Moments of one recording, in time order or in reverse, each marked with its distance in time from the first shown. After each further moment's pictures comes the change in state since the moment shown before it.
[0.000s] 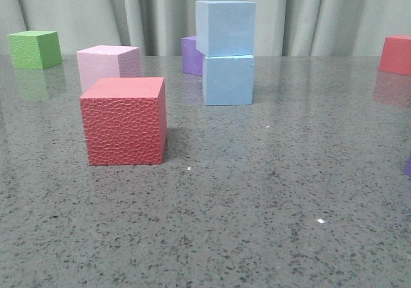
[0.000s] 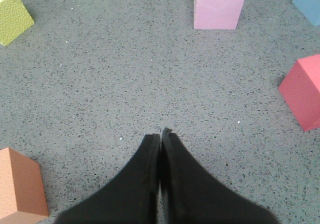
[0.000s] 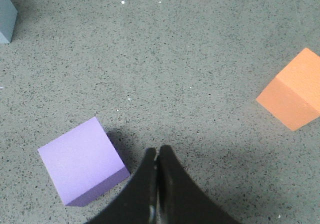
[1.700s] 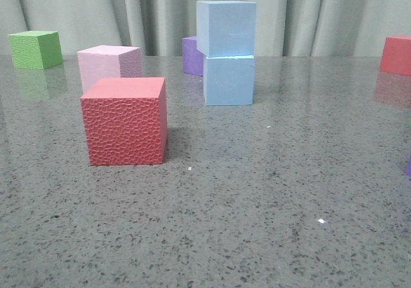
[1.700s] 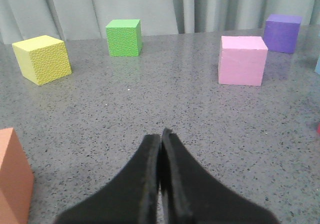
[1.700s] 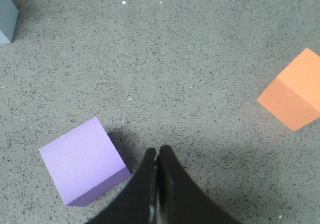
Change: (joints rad) left arm 0.000 -0.560 0.679 0.004 -0.635 -0.056; right arm 0.000 0.000 0.000 0.002 0.001 0.000
